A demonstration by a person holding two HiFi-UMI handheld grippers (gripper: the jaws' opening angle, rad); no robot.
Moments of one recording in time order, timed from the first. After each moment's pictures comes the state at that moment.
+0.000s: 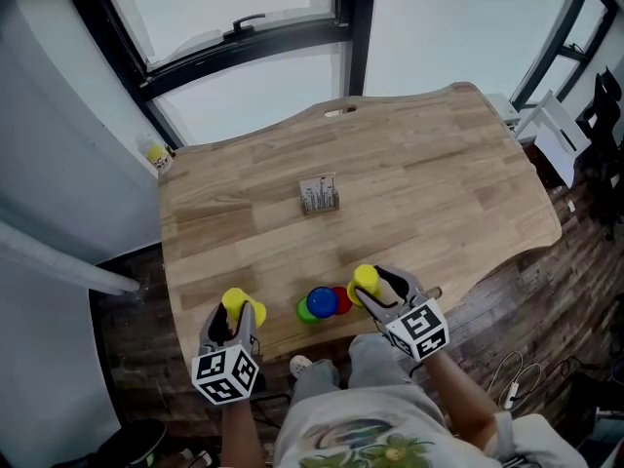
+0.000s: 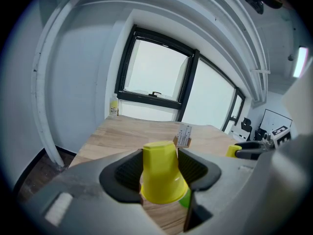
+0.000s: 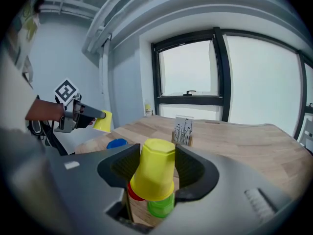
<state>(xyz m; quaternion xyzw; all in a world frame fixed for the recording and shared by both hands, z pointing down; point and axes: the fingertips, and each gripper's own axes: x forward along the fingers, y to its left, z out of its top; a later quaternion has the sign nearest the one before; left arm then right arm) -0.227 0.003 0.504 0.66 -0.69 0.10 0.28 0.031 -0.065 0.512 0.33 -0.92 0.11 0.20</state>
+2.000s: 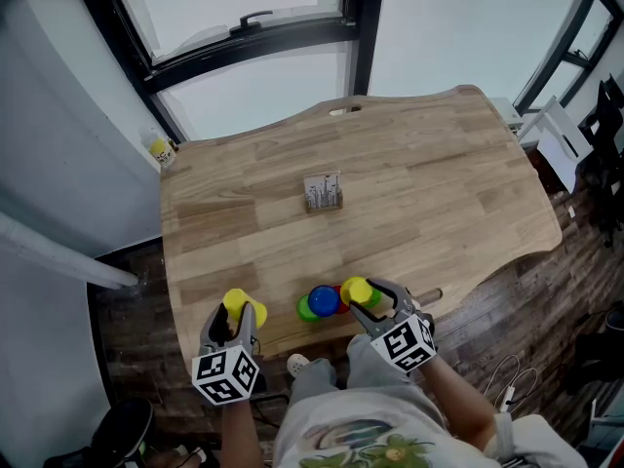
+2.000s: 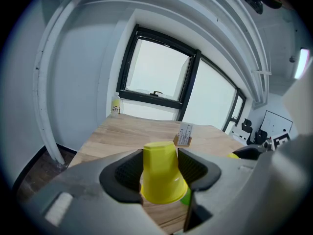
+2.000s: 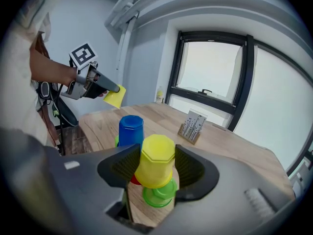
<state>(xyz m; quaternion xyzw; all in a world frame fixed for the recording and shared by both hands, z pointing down) -0.230 0.011 0.510 0.66 -0.69 0.09 0.28 0.013 -0.034 0.545 0.28 -0.91 0.00 0.31</state>
